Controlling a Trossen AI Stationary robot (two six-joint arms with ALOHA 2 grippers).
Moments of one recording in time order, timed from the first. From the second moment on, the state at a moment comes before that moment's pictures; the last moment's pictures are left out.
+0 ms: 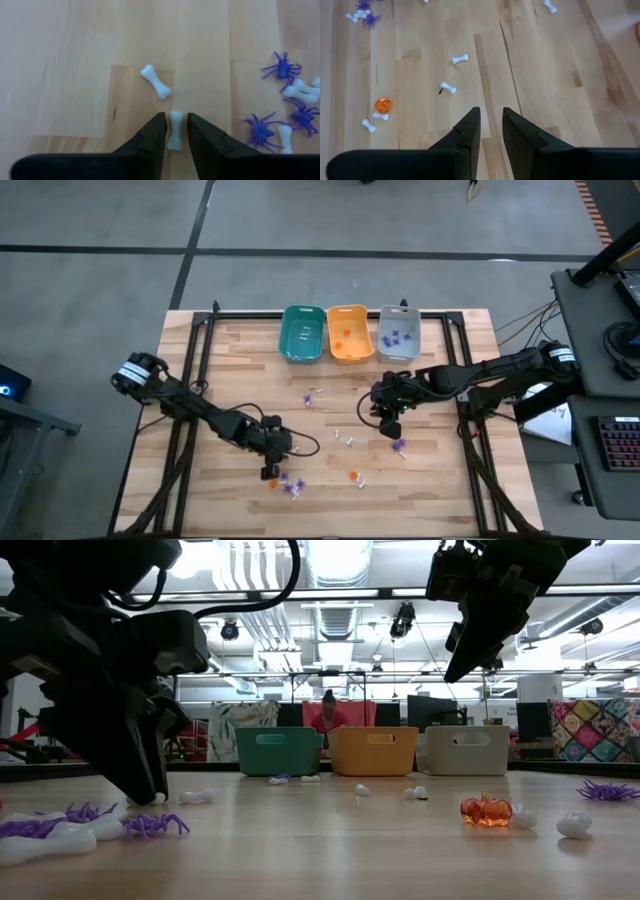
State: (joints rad) left arm -0.42 1.66 0.70 -0.07 -0.10 -0.50; right arm 0.09 1.29 0.85 -0.49 -0.02 0.30
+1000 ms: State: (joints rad) left arm -0.31 1.38 0.69 -0.19 -0.12 -0.27; right arm 0.09 1.29 0.85 -0.48 0.00 0.28
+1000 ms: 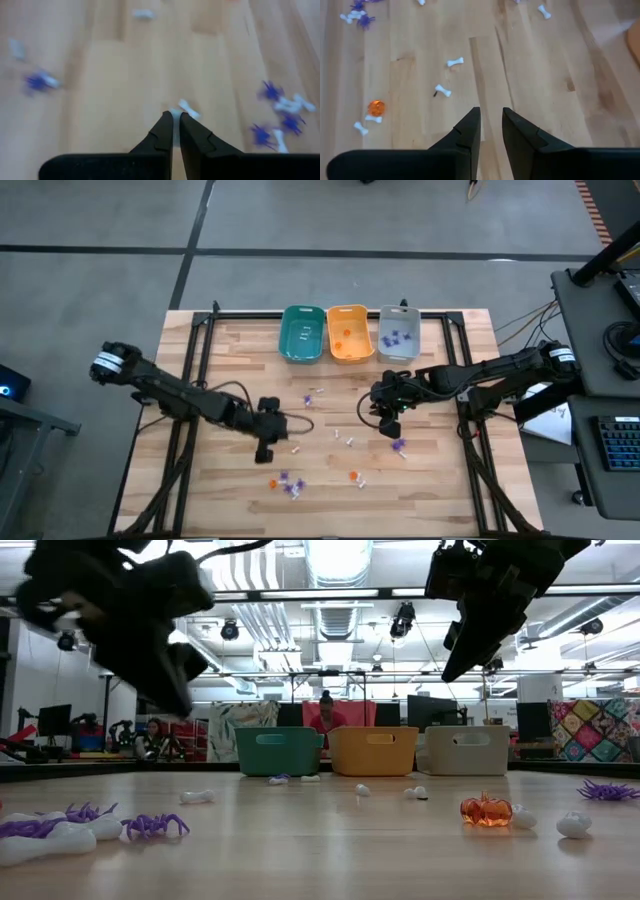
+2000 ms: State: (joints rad) left arm 0.44 1.43 1.06 -0.42 -0.01 0.50; right arm 0.09 1.29 0.85 -0.47 0.03 0.22
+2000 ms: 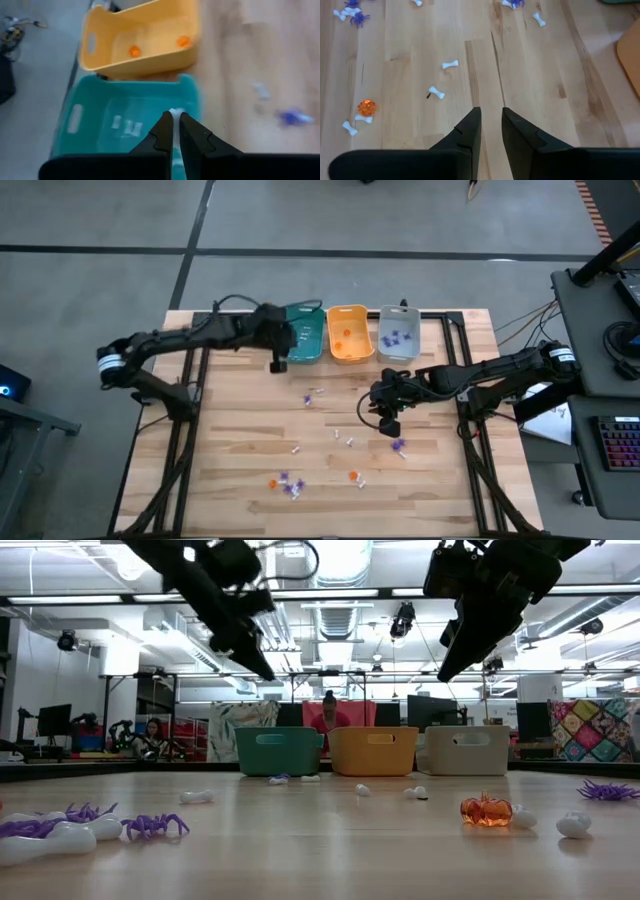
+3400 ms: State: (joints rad) left arm 0.70 2.00 1.43 -0.42 0.09 0.62; right arm 0.09 1.29 0.85 -0.46 0.08 0.23
